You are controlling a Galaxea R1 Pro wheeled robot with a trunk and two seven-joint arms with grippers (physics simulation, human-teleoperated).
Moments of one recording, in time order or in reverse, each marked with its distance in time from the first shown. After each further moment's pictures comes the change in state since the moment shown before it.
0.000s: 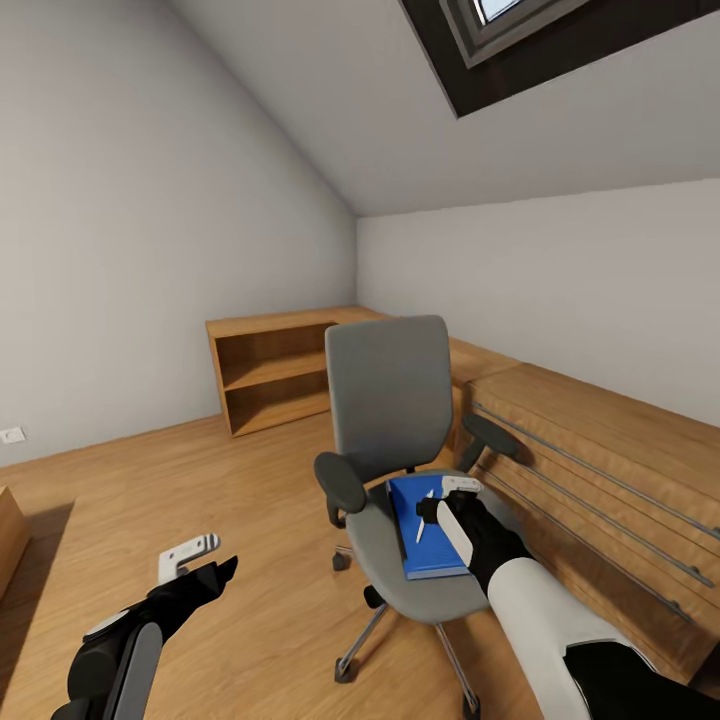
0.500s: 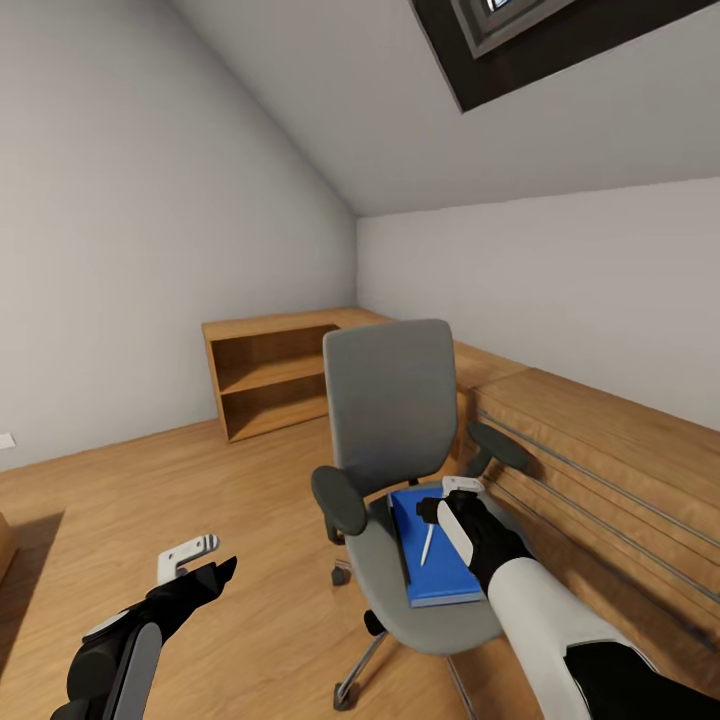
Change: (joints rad) left arm 0.000 0.002 0.000 0.003 -0.002 -0.003 0.000; right arm 0.000 -0.001 -0.002 0.000 0.000 0.001 0.002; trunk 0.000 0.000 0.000
